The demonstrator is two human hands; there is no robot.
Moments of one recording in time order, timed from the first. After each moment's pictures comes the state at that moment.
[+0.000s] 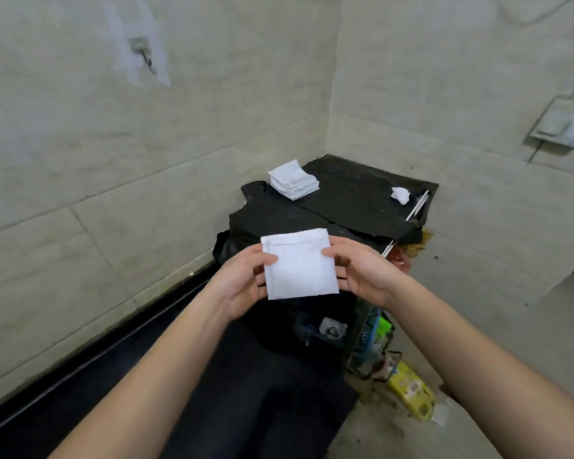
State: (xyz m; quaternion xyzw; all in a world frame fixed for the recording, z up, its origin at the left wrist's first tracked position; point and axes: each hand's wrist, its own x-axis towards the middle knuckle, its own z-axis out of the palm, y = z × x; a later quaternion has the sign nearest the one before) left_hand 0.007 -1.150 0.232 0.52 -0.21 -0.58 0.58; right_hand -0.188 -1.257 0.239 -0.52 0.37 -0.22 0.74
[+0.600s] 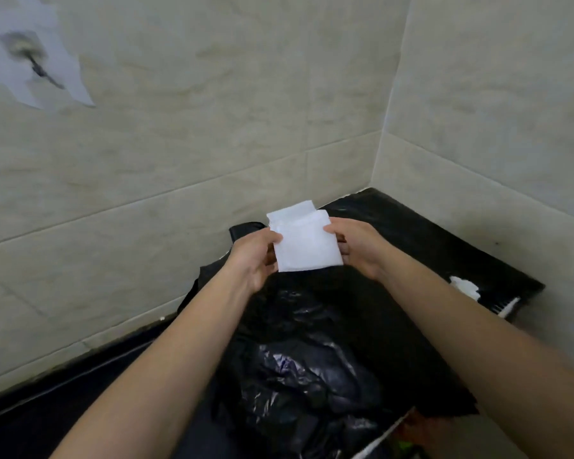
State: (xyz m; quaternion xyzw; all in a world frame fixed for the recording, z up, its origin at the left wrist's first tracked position) left_hand 0.054 -1.452 0.224 0.61 -0.06 -0.43 0.67; right_hand -0.079 -1.585 0.232 -0.57 0.37 -0.16 0.71
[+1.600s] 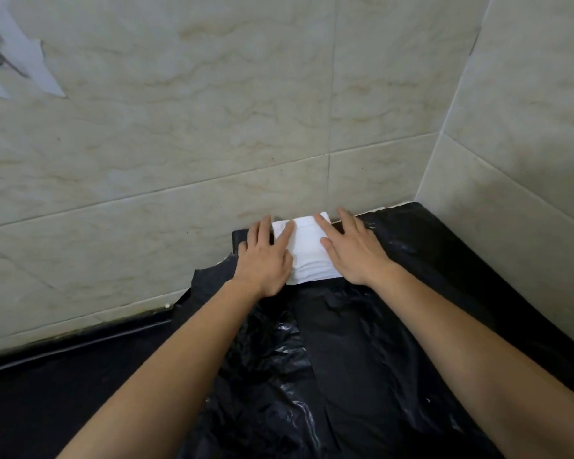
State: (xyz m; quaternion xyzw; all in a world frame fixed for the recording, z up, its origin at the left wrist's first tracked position) left_hand 0.089 -1.517 0.168 0.92 -0.38 -0.02 0.07; right_hand -0.003 -1.702 0.159 -0.98 0.16 -0.02 0.12
